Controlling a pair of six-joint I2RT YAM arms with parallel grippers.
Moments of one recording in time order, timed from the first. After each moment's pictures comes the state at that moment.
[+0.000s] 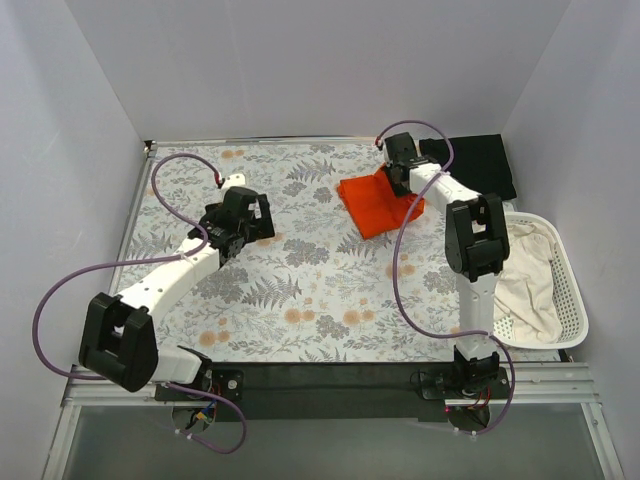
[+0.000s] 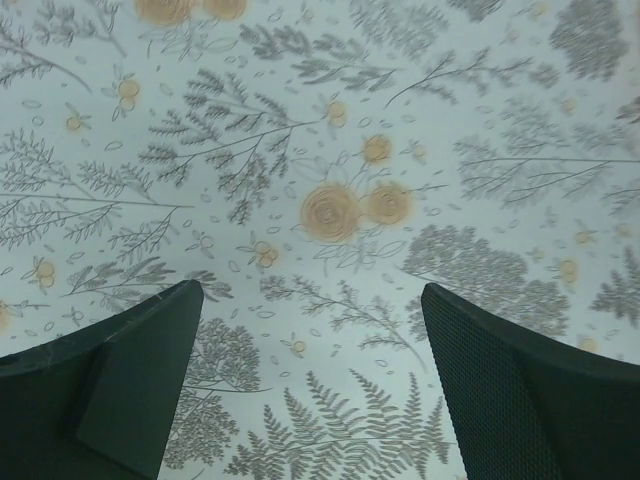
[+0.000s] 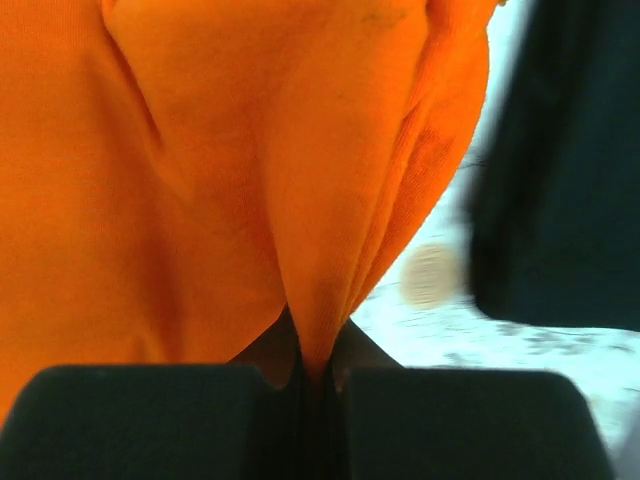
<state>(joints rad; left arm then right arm) -0.45 1.34 0.98 -0.33 -0.39 -0.46 0.33 2.14 1.69 -0.49 0.25 -0.16</state>
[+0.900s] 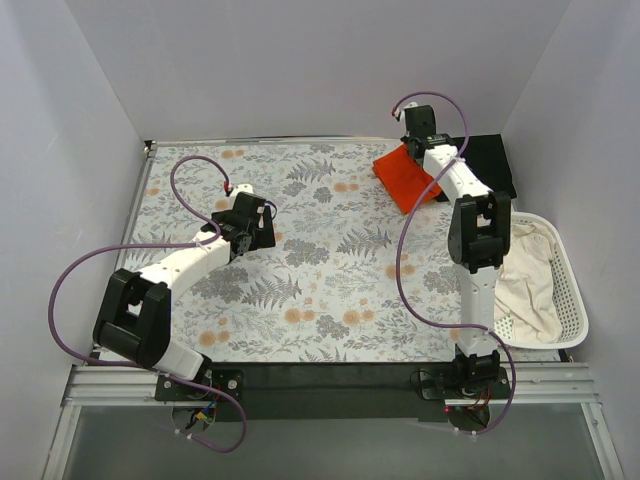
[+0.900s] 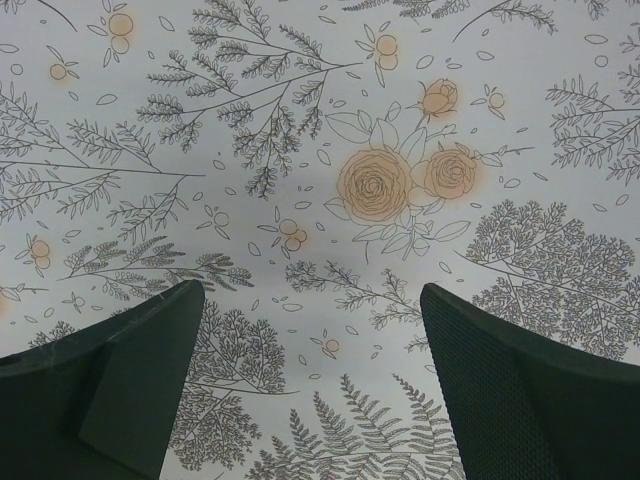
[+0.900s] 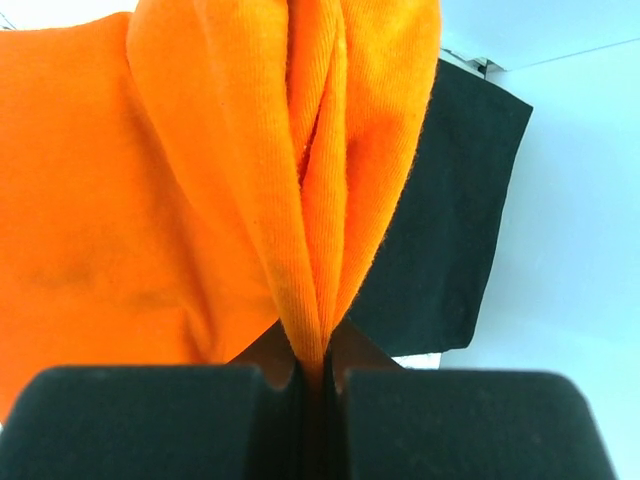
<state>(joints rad) -0.43 1.49 0.94 -0.36 -0.41 -0.44 0.22 2.25 2.01 -0.49 0.46 -0.42</state>
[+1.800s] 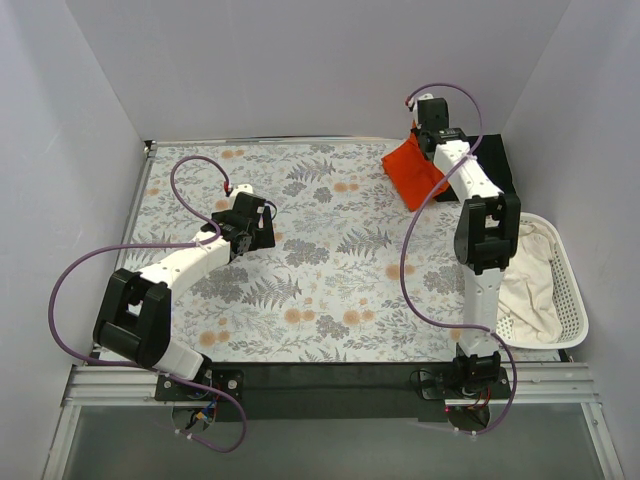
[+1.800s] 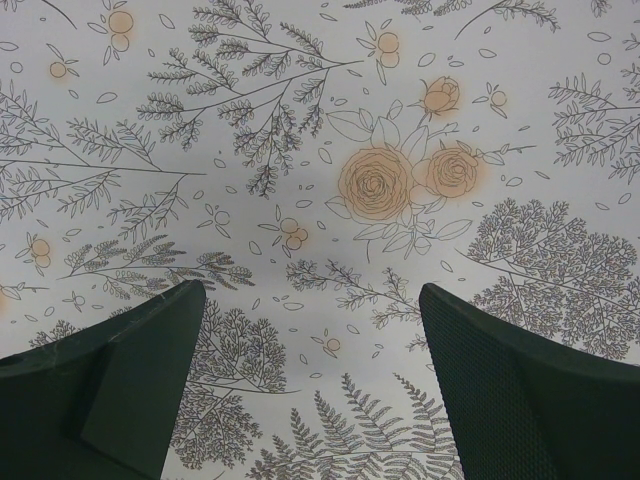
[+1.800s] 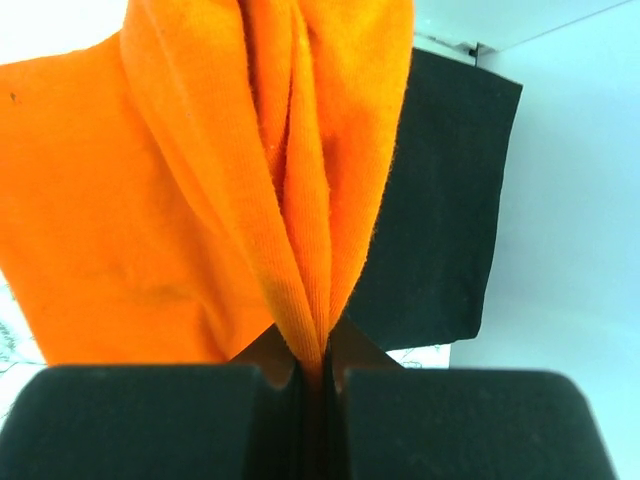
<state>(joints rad) -0.43 1.49 0.94 -0.36 -0.41 -0.44 0.18 2.22 2.03 -0.52 0.41 -0.33</state>
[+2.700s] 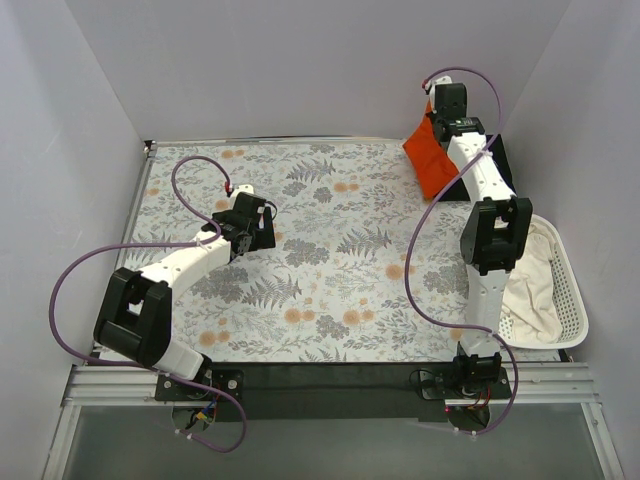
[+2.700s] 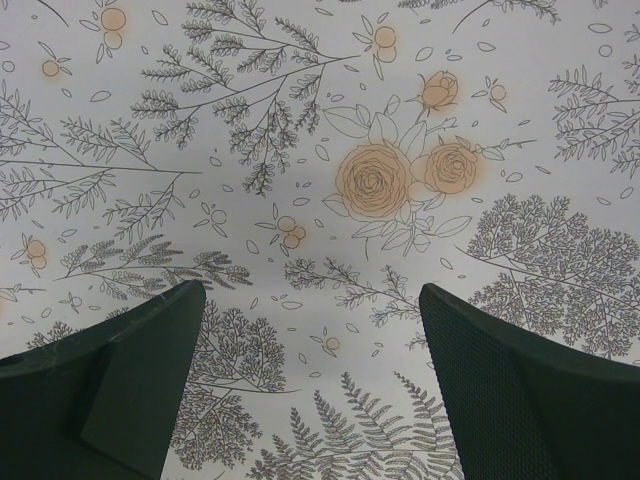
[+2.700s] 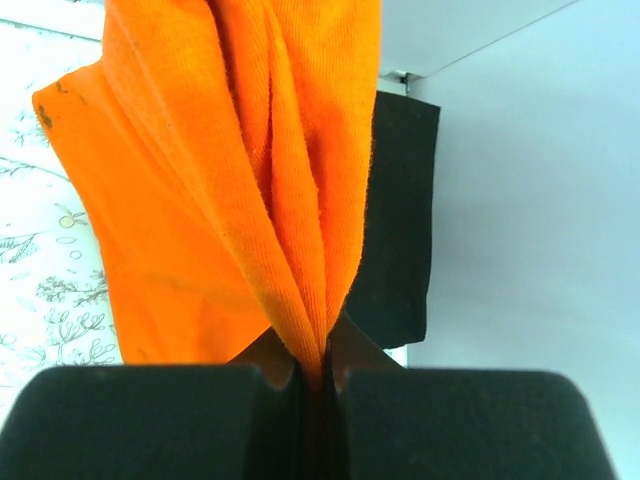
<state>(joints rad) -0.43 1.49 0.94 -0.36 -0.40 -0.44 0.13 2.19 2.12 -0.56 0.41 -0.35</state>
